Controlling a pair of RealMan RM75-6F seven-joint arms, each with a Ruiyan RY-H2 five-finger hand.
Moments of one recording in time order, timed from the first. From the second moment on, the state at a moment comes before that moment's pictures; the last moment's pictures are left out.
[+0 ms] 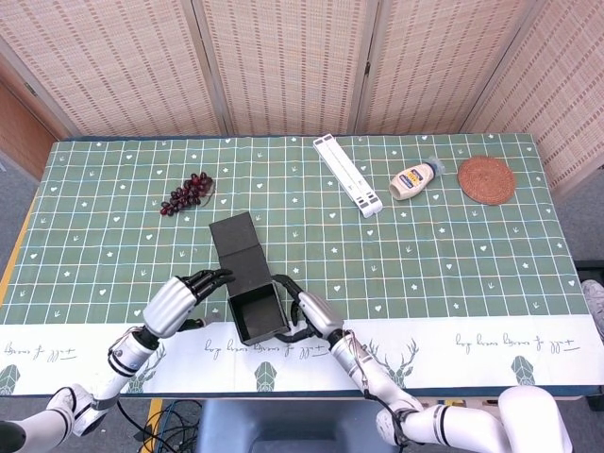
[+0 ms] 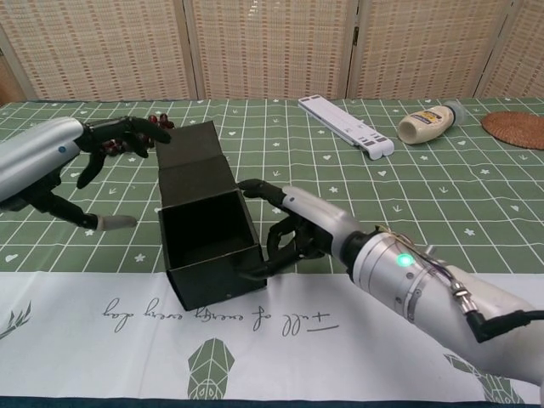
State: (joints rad) left arm -0.59 -1.73 0.08 -0.83 1.73 1.59 -0.43; right arm 0.67 -1.93 0.22 -1.32 -1.27 0.87 0.30
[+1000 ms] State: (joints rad) left arm -0.54 -1.55 0.04 -1.41 1.63 1.35 -0.24; right arm 0.57 -1.45 0.33 -1.80 -1.22 1.05 0.21
